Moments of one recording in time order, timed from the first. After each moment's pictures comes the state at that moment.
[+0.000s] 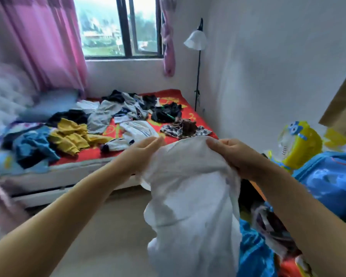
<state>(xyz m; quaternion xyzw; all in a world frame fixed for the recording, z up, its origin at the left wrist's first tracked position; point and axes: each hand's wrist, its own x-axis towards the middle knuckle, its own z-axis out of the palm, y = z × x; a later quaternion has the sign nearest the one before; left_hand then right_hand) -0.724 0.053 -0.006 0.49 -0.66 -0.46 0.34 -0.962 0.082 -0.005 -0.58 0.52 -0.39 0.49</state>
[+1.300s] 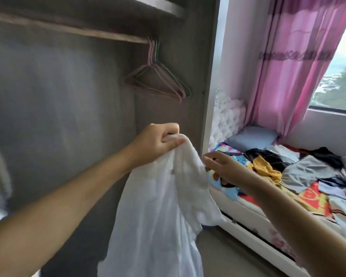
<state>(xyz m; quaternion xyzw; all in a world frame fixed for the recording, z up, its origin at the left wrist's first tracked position) -0.122 0.203 0.080 0.66 -0.61 0.08 0.43 -0.264 0.031 0.029 -0.87 0.21 -0.18 0.42</state>
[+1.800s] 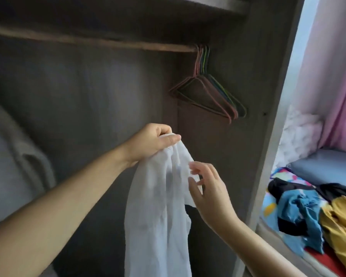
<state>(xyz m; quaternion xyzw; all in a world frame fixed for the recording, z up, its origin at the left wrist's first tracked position) 0.008 0.187 0.113 0.76 -0.41 -0.03 0.50 -0.096 0.044 0.005 -0.86 -0.03 -0.37 0.36</state>
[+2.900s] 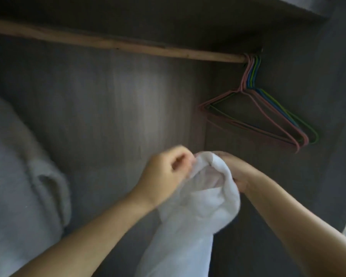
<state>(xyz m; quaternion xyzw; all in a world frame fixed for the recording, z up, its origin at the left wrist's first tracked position) 0.100 0.243 0.079 0.72 -0.44 0.20 0.50 0.073 0.063 0.098 -0.73 -0.04 0.02 0.68</state>
